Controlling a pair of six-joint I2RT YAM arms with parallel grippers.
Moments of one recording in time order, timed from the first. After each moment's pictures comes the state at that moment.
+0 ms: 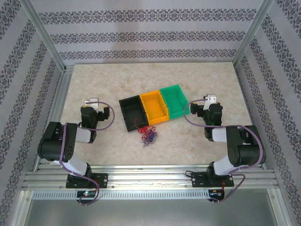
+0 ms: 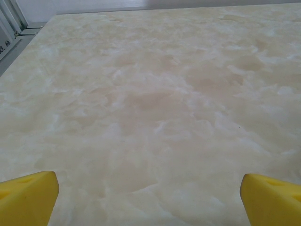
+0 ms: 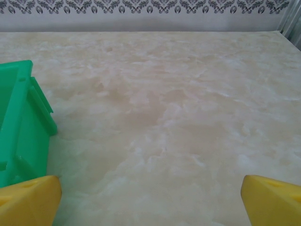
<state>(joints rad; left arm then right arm) -0.02 1.60 0.37 0.84 -0.12 0.00 0.00 1.52 0.38 0.79 -0.01 0.02</state>
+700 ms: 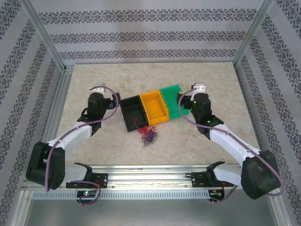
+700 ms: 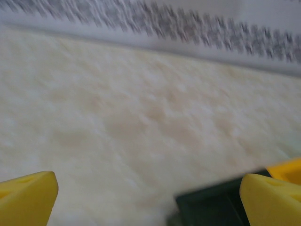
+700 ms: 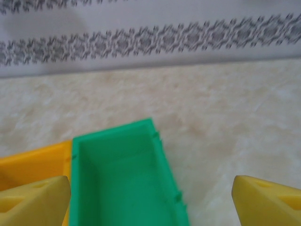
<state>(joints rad) -0.29 1.32 0.68 0.18 -0.20 -0.35 0.40 1.18 0.66 0.13 0.27 0.27</state>
